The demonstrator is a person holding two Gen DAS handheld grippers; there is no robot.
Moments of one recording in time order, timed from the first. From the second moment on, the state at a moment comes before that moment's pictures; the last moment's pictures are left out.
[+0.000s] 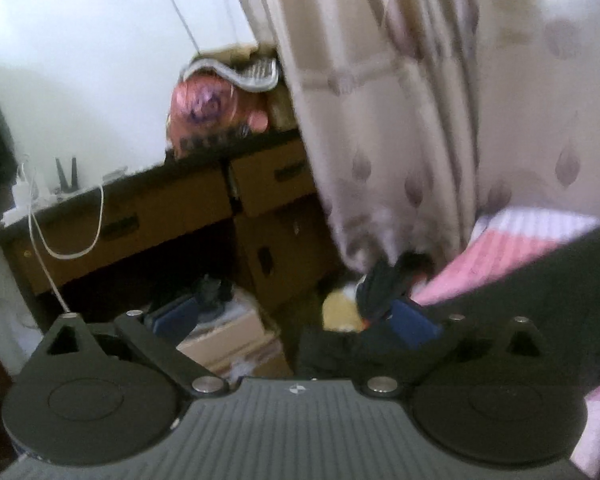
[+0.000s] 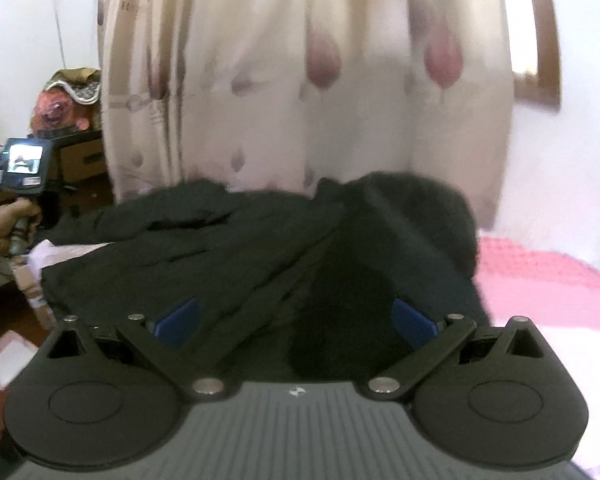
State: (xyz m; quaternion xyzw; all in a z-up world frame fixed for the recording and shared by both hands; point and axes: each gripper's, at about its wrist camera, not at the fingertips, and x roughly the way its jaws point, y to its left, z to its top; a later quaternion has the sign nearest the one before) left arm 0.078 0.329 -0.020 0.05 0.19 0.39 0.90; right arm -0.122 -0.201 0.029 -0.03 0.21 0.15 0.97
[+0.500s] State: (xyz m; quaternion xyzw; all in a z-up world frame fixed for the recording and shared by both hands) left arm 0.002 0.192 -0.040 -0.06 0.22 0.13 0.96; right arm -0.102 -0.265 0.014 -0.02 0.22 0.09 0.97
